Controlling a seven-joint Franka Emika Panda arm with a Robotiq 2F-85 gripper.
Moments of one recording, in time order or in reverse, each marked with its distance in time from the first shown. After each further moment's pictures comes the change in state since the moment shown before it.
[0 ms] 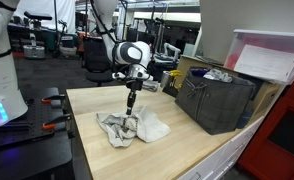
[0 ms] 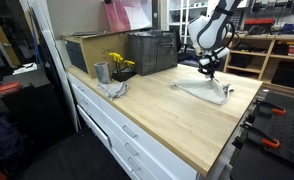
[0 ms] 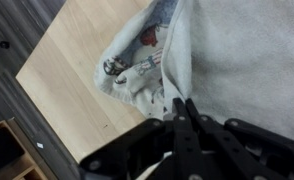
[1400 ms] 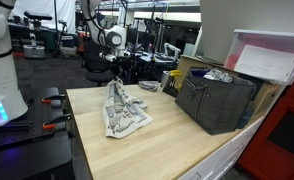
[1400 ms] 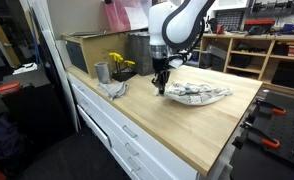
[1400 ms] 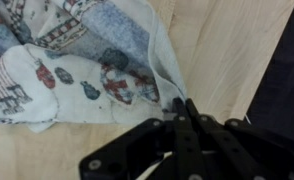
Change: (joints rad) arm 0.077 -0.058 0.496 0.067 0.218 0.114 -0.545
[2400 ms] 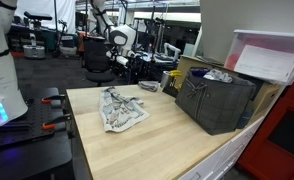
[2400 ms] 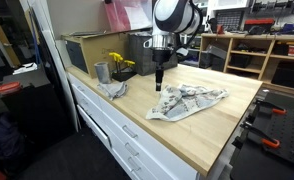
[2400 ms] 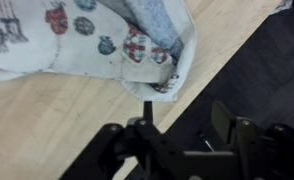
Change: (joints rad) arm -0.233 0.006 0.180 0.058 0.353 -0.104 -0.817
